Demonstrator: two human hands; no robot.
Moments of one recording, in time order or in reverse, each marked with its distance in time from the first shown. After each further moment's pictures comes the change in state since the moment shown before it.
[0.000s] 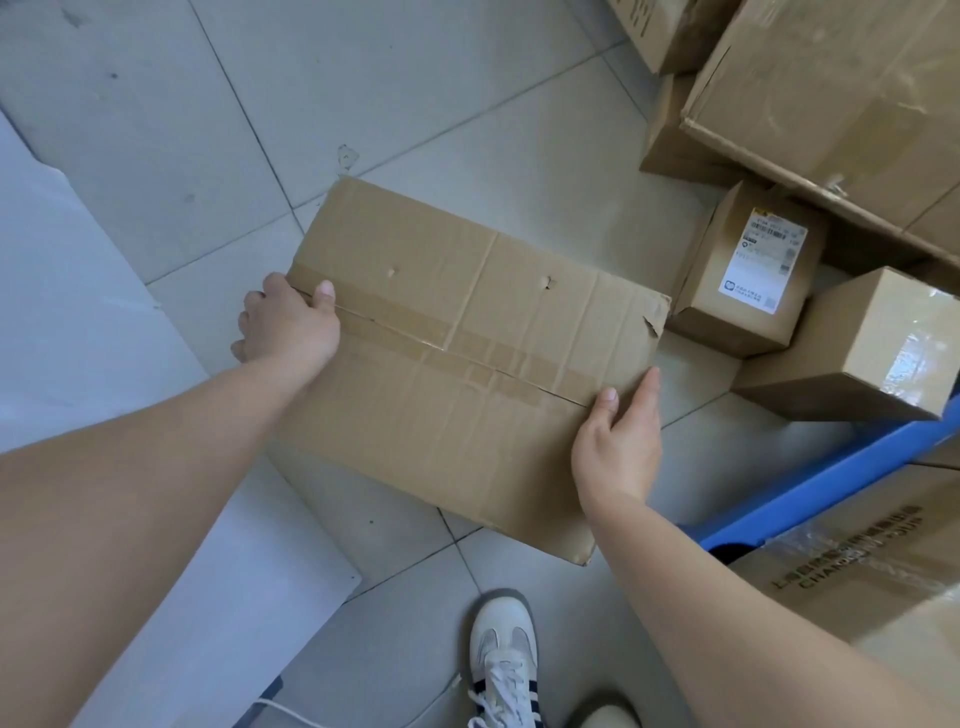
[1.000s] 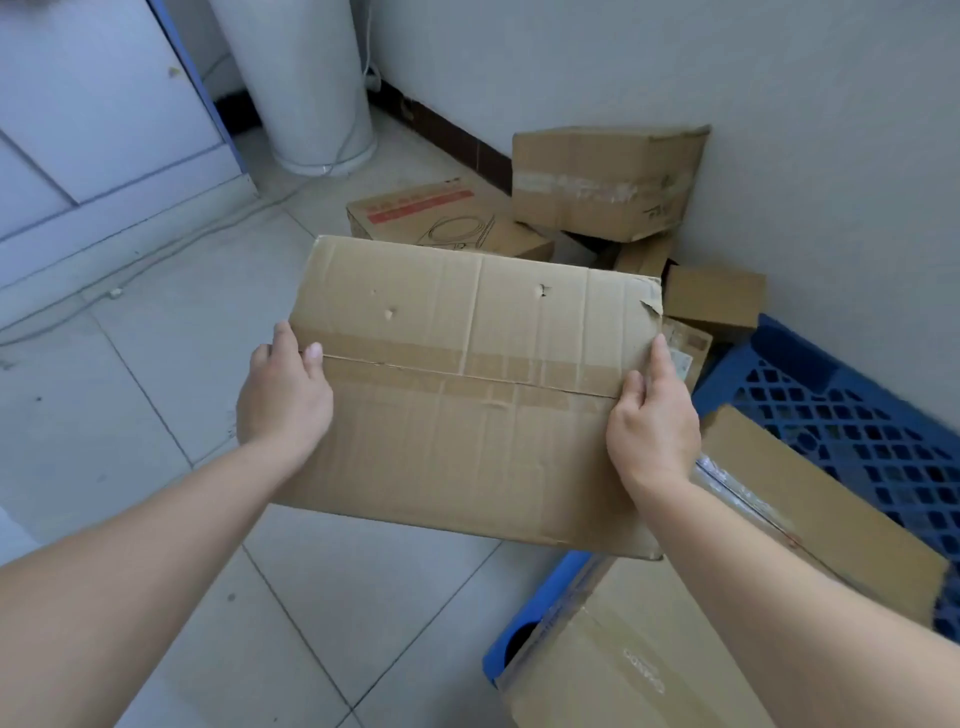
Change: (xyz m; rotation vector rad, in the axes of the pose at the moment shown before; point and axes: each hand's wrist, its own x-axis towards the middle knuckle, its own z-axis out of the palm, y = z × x) left_hand -0.212 0.258 -0.185 -0.097 0.117 0.597; right_hand 0.022 -0.167 -0.368 -0.006 0.352 -0.242
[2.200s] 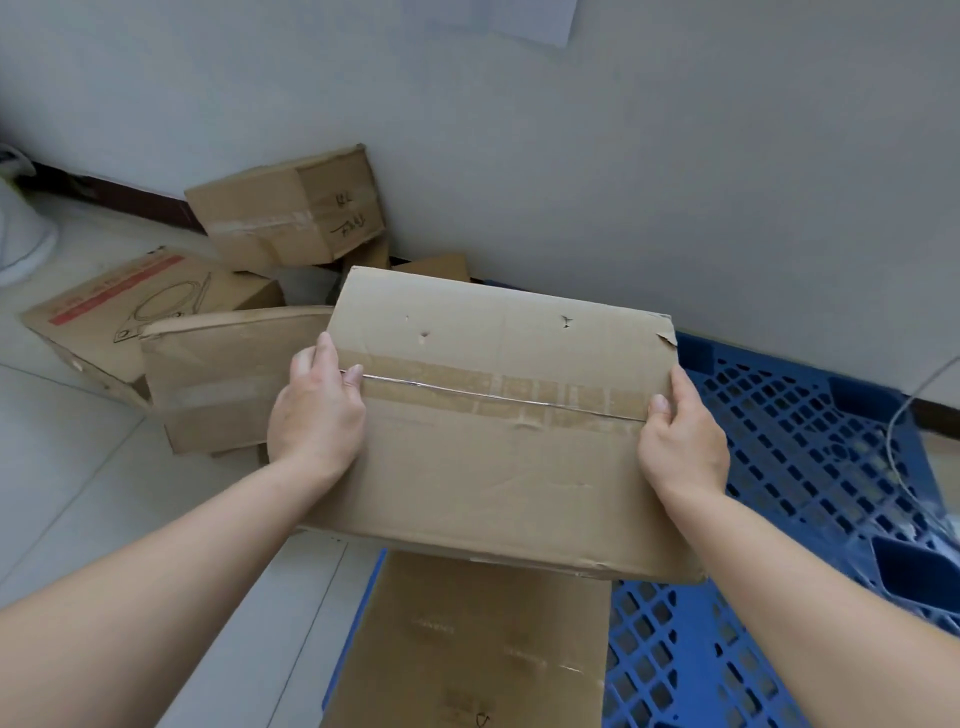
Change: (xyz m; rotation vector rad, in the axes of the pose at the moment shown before) left_hand -0.184 0.275 0.090 -0.072 -0.294 0.550; right_hand -0.022 0.201 -0.289 -0.087 0.342 0.398
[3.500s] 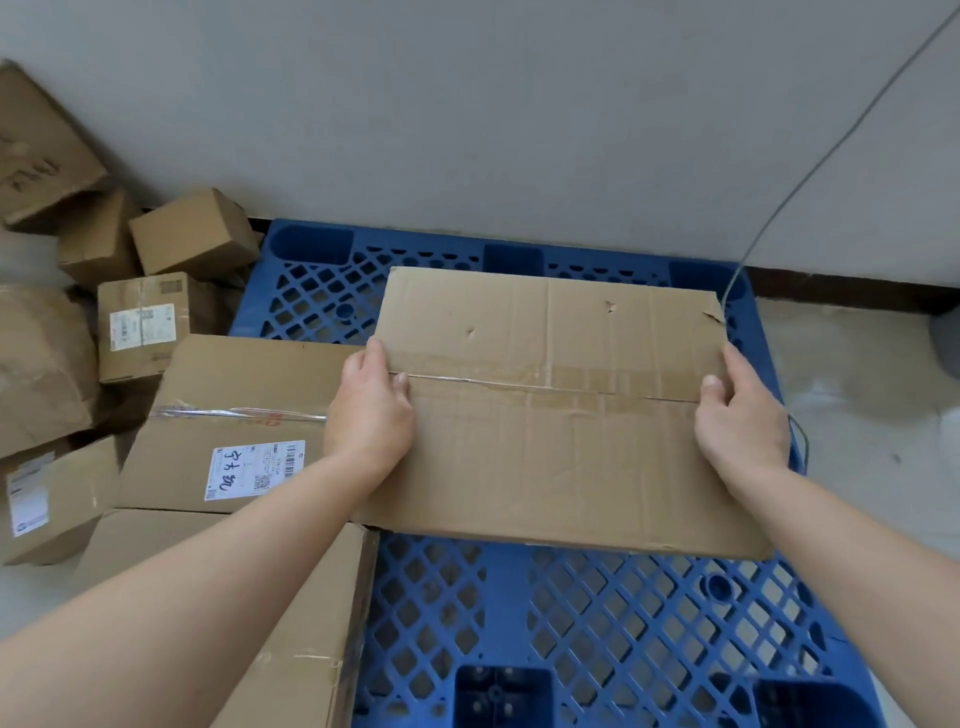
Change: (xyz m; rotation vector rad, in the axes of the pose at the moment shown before) left_hand -0.141 0.298 0.288 -0.066 -0.302 0.120; right_hand 0.157 0.341 -0.212 -0.040 0.079 0.238
